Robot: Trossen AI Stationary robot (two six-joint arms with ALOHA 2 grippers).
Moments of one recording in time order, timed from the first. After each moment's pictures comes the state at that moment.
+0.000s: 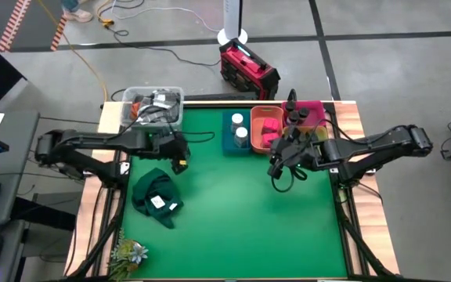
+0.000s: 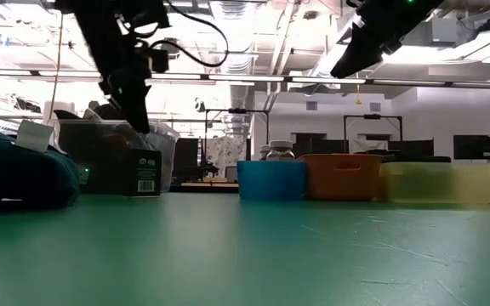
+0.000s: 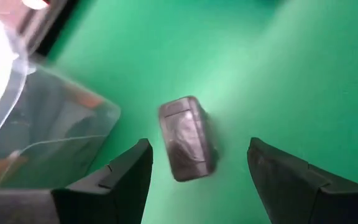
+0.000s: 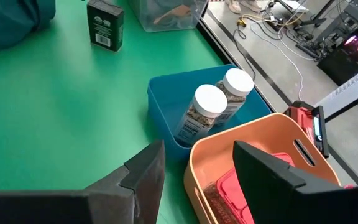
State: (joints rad) left arm 0.14 1.24 0.91 -0.75 -0.40 -0.29; right arm 0.13 1.15 0.91 -0.49 0.65 0.20
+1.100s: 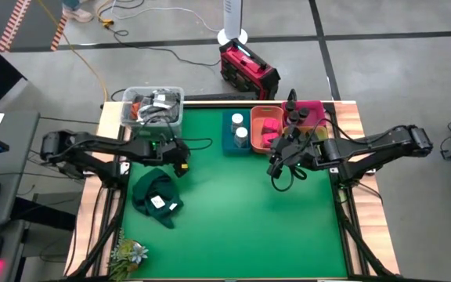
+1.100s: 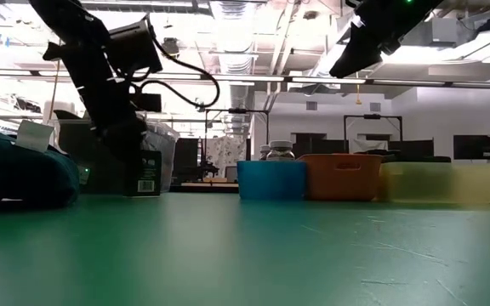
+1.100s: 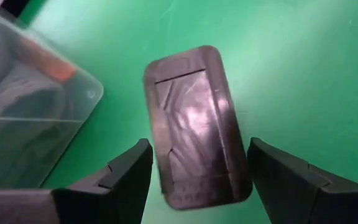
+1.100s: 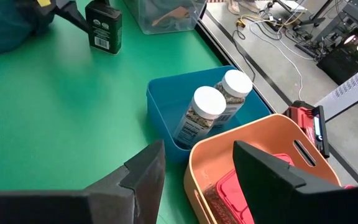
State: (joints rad) left arm 0.16 1.31 0.66 -0.42 -0.44 -0.31; right arm 0.13 1.15 0.91 -0.48 0.65 0.20
